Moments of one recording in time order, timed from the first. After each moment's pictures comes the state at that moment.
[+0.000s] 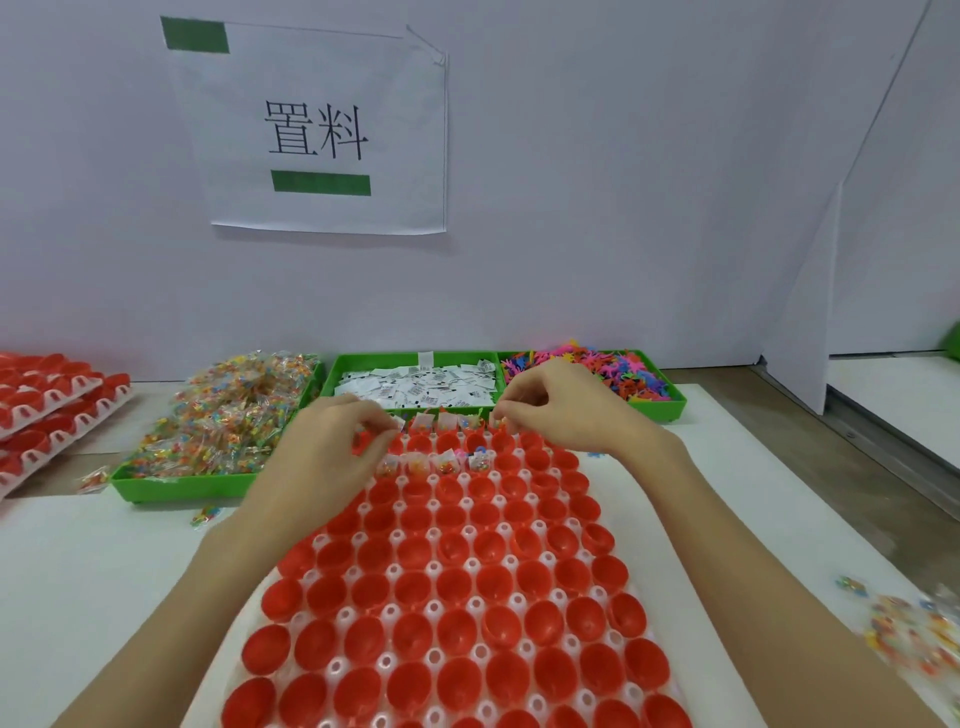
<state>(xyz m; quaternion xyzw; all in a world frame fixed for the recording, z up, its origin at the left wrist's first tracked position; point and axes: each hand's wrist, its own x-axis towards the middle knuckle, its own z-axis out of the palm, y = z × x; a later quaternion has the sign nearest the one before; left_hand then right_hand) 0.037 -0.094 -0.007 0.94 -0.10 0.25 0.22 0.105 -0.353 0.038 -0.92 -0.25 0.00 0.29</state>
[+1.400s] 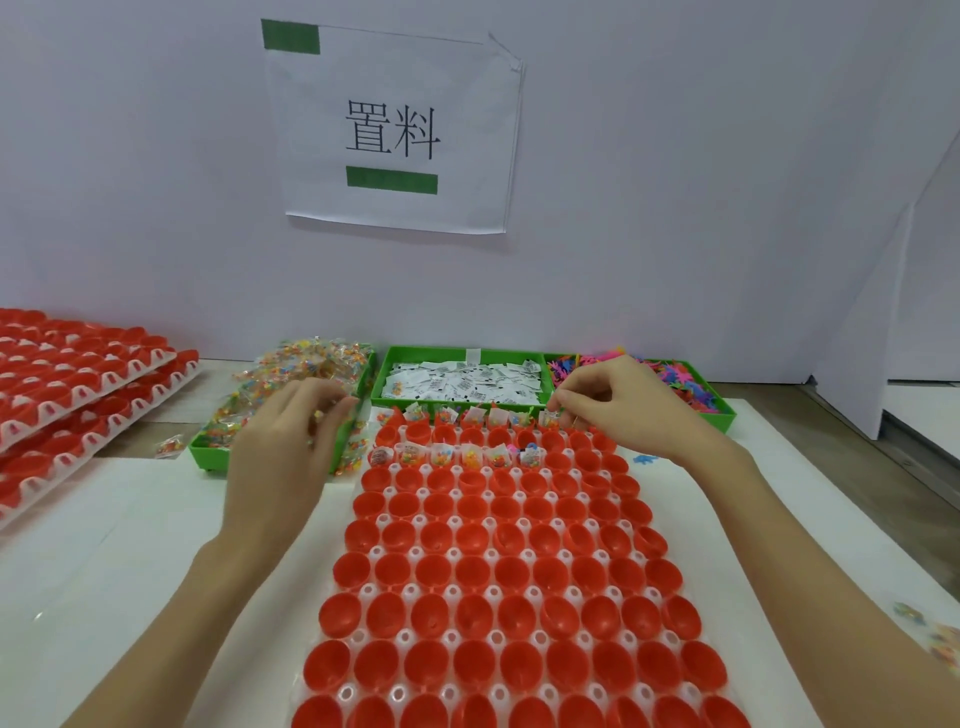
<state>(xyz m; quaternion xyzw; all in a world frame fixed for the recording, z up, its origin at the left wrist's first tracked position) 0.007 -0.029 -0.034 0.86 -0.03 0.46 0.22 0.104 -0.351 0.039 -0.91 -0.27 -0.03 0.33</state>
